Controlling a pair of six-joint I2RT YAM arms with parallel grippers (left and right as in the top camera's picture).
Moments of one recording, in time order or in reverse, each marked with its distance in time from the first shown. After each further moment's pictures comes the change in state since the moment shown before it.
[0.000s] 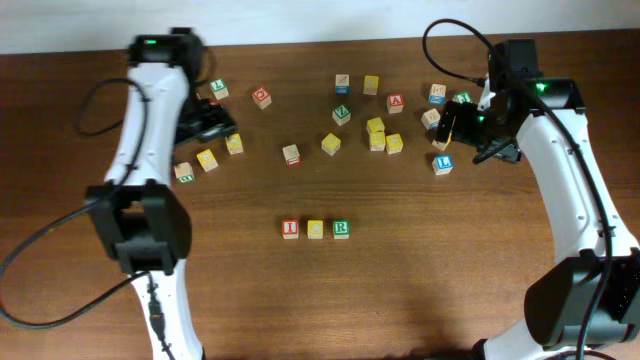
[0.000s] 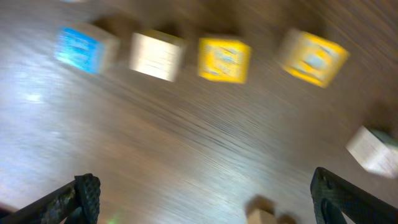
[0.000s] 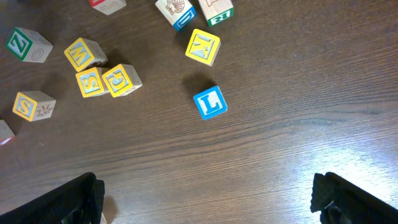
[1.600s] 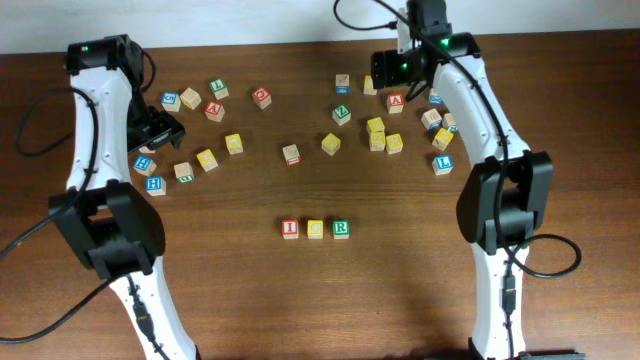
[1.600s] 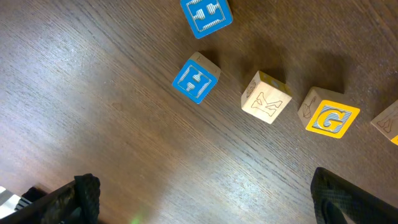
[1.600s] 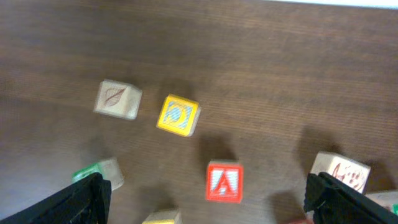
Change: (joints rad) left arm 0.166 0.000 0.000 -0.038 -0.084 0.006; right arm 0.167 0.618 0.581 0.304 -0.020 -0.256
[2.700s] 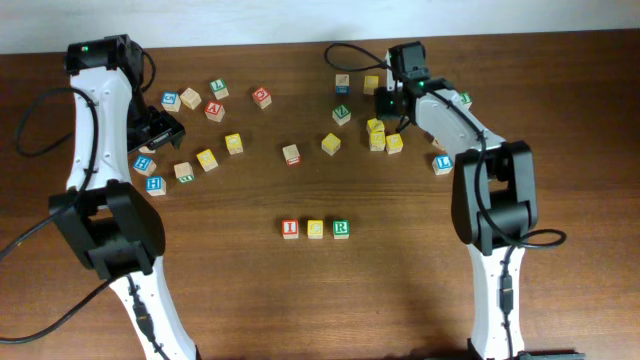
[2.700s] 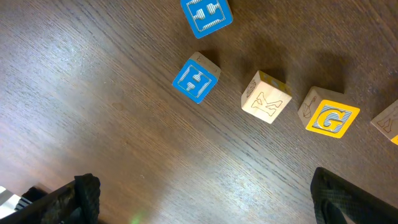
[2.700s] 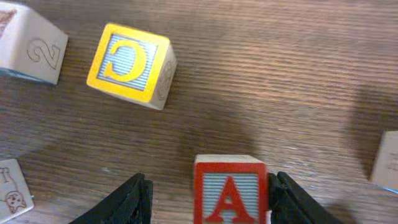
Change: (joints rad) left arm 0.000 0.000 0.000 0.000 0.000 0.000; right arm 0.028 0.011 -0.351 0.336 0.097 0.011
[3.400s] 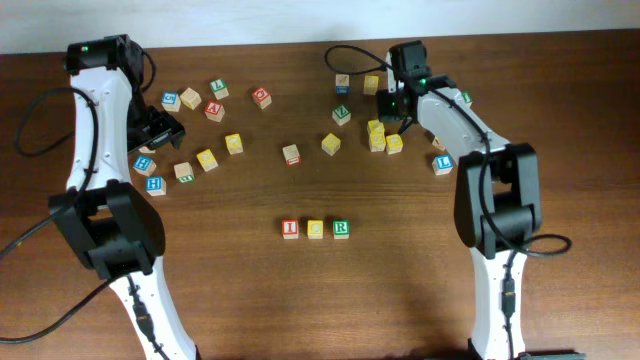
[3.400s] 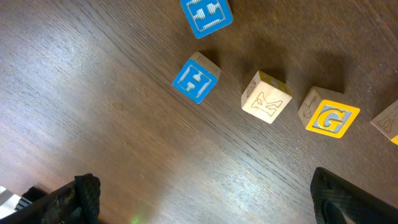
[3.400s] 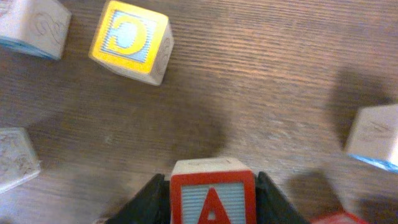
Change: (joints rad) left arm 0.000 0.000 0.000 0.000 0.000 0.000; right arm 0.000 -0.055 0.000 -0.096 0.013 -0.022
